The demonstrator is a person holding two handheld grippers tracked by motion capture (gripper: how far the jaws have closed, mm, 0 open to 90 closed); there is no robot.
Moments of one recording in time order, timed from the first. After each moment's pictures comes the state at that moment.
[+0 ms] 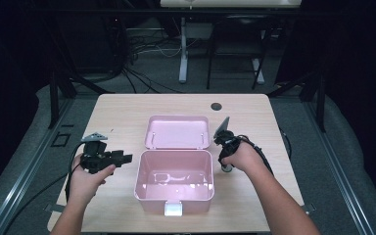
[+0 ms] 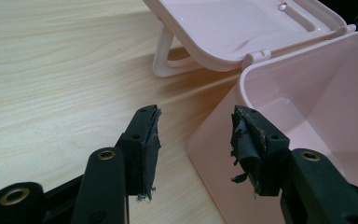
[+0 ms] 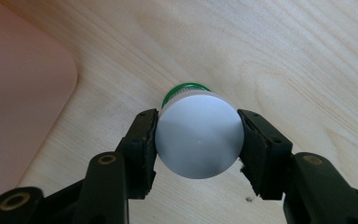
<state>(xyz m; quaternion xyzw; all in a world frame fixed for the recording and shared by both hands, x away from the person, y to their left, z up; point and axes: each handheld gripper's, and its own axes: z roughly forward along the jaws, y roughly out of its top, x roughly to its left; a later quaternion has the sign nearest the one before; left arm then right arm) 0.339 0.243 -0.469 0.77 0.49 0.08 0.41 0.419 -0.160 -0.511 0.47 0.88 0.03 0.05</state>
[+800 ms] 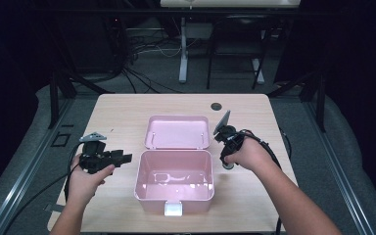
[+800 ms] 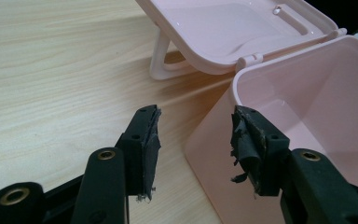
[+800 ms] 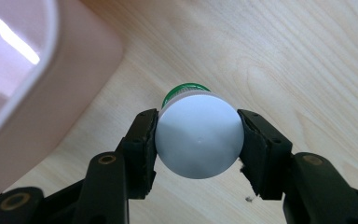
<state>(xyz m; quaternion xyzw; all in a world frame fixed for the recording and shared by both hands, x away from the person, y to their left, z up) 0.336 0.243 -0.466 0.76 0.48 0.08 0.42 0.395 -0.154 -0.455 0.43 0.90 0.04 0.06</state>
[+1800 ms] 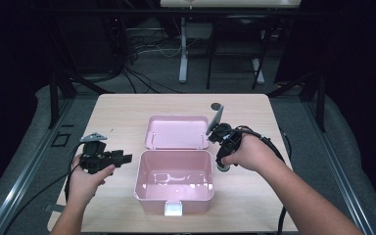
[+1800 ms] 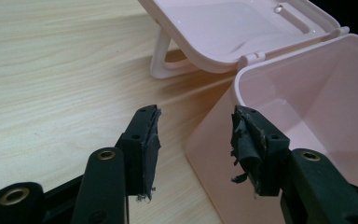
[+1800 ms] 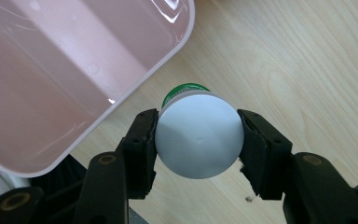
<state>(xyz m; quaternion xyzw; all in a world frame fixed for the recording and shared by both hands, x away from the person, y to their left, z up) 0.337 0.243 -0.467 0.77 0.48 0.08 0.42 0.364 -0.132 -0.403 0.38 0.92 0.05 0.05</state>
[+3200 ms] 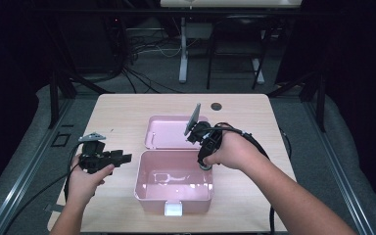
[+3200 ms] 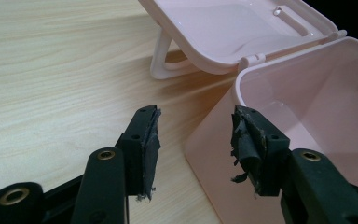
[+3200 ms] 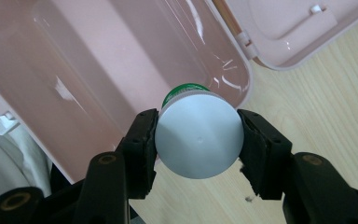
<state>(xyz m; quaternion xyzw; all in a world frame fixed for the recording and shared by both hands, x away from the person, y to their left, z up) 0.338 0.246 -0.468 0.76 0.49 0.07 0.42 0.355 -0.082 -0.382 0.31 0.95 0.07 0.06</state>
